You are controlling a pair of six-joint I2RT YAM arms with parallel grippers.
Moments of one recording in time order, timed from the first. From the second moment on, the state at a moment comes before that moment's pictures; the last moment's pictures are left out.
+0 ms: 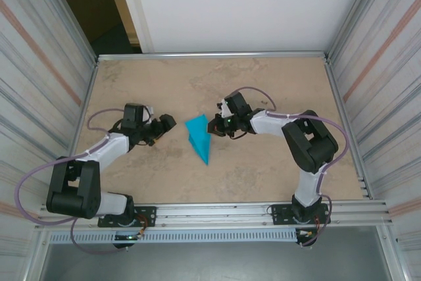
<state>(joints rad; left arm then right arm) -0.18 1.35 0.63 -0.15 0.44 -0.75 0.60 1.86 1.04 -0.05 -0.57 0.80</state>
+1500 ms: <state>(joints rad) -0.43 1.71 0.87 -0.12 0.51 -0.78 0.47 1.81 0.92 0.00 -0.58 0.77</state>
